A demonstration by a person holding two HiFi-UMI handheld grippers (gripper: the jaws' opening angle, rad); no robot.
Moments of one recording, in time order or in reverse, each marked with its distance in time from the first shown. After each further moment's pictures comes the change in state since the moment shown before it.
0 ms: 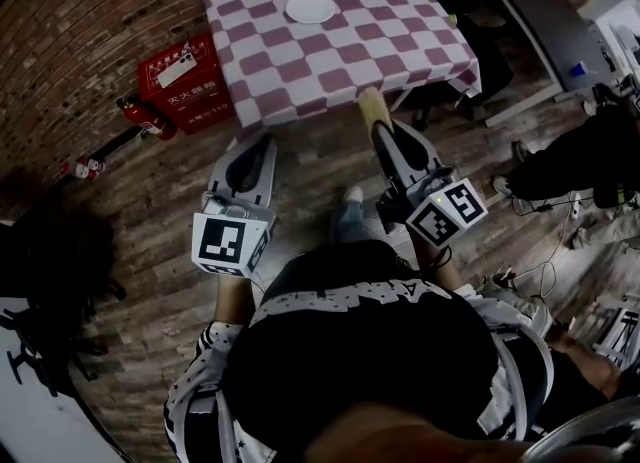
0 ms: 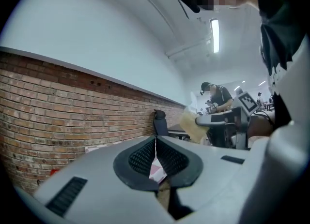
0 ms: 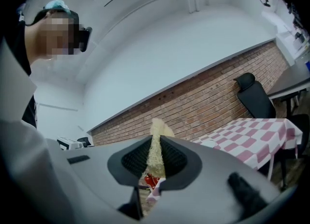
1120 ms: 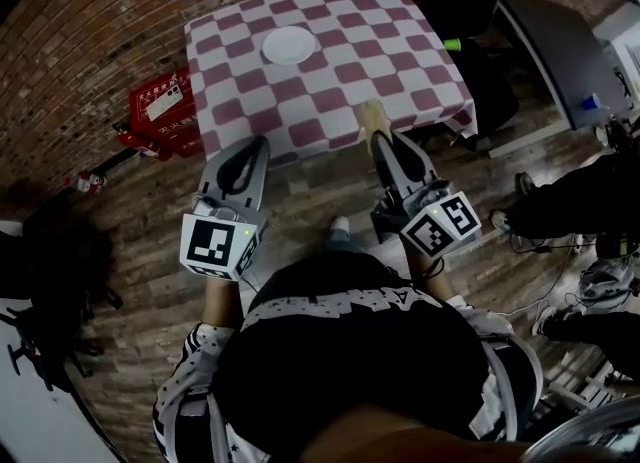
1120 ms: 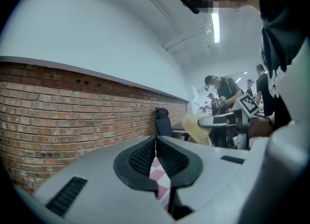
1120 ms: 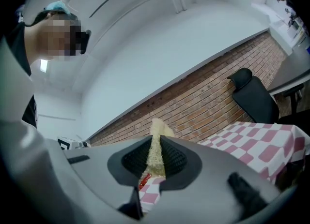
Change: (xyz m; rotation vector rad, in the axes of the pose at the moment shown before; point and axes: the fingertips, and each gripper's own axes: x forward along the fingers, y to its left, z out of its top) left arm 0.166 -0.009 0.033 0.065 0.041 0.034; right arm 0.035 -0.159 0.063 0.074 -0.040 0.027
